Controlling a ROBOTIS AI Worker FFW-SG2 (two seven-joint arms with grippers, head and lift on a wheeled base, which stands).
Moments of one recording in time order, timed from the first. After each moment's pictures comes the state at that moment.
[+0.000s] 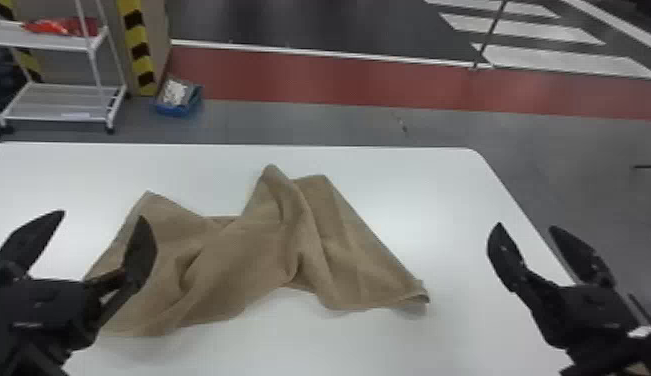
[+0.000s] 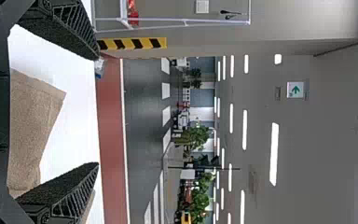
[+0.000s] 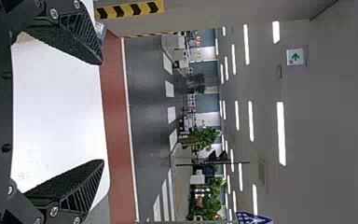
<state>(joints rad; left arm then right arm) 0.53 0.34 -0.14 -2.18 0.19 0.01 0.22 0.77 -0.33 -0.27 -2.26 -0.49 -0.05 -0.03</state>
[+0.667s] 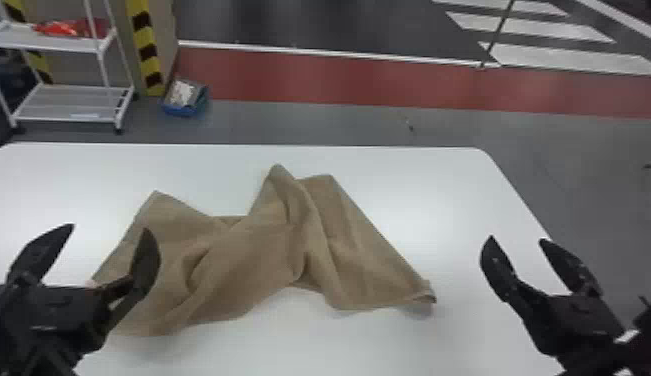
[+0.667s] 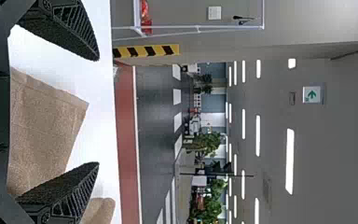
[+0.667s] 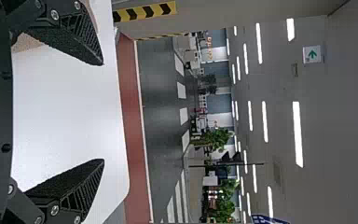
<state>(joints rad) 0.50 0.34 -0.14 -2.10 0.20 0.00 0.22 0.74 -0.33 -0.23 -2.19 -0.48 -0.04 -0.01</state>
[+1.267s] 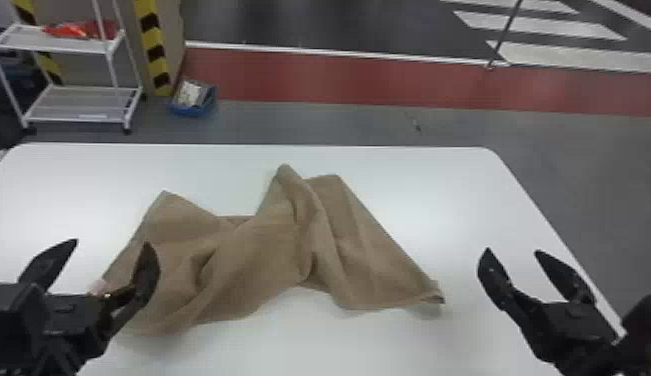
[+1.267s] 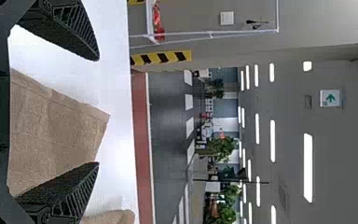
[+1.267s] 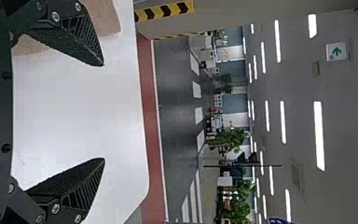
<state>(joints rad) 0.50 0.33 -0.10 -2.06 0.20 0.06 0.21 0.71 -0.33 -0.21 -2.14 -0.46 0.01 -0.01</state>
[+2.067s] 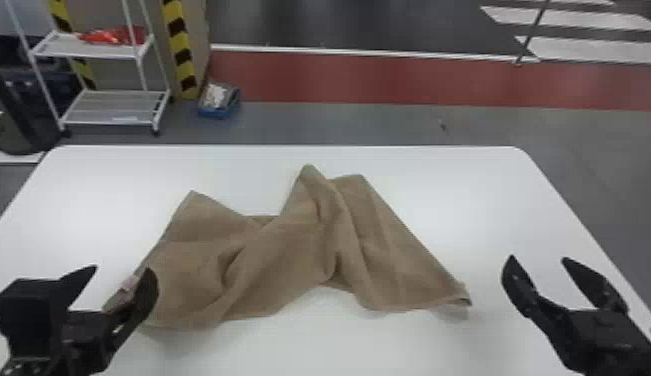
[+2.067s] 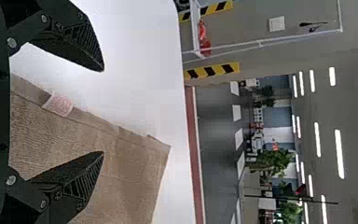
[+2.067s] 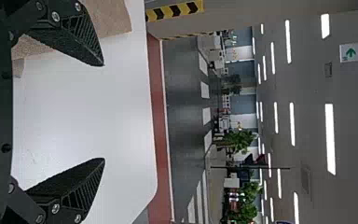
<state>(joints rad) 0.53 0.32 0.01 -2.08 0.22 0.31 0.16 0.69 -0.33 -0.21 -2.13 -0.44 0.04 -0.01</state>
